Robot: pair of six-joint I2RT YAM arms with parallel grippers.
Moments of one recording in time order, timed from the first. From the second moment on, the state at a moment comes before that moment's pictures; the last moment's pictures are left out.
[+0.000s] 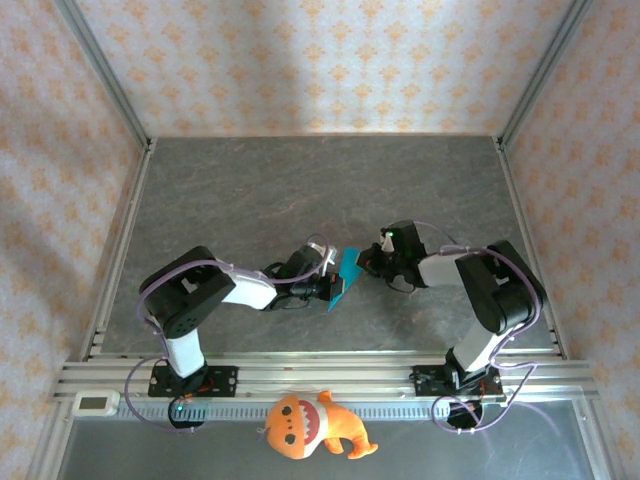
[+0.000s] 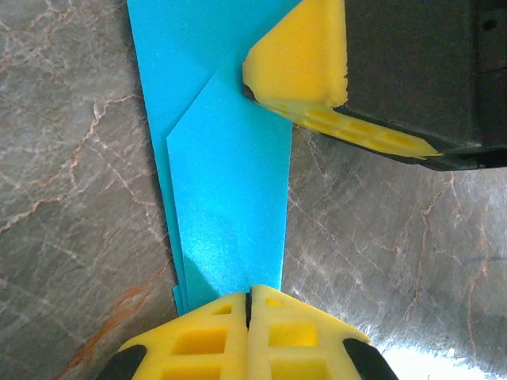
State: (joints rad) left arm -0.79 1.80 0.67 0.40 0.23 -0.67; right arm 0.39 1.67 0.59 0.25 -0.49 0.87
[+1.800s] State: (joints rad) left arm -0.79 1.79 0.67 0.41 0.24 -0.68; right arm 0.19 1.70 0.58 0.34 -0.55 0.87
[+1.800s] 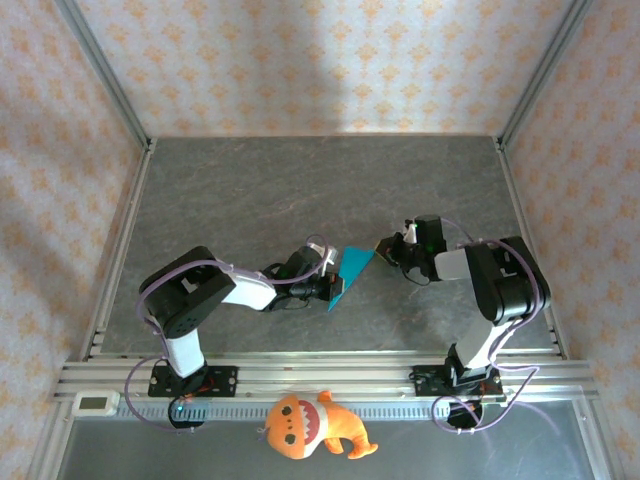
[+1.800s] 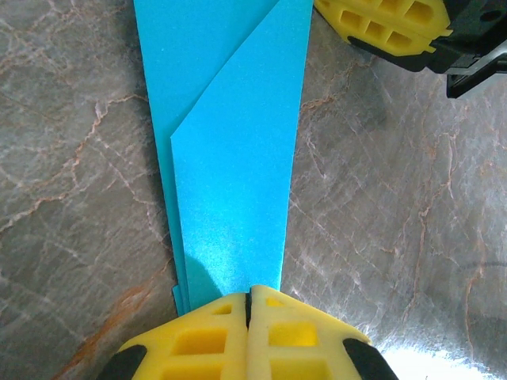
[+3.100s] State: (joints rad) left arm -0.81 1.85 0.96 0.13 0.29 -0.68; right arm 0.34 1.70 0.58 0.32 -0.52 0.86
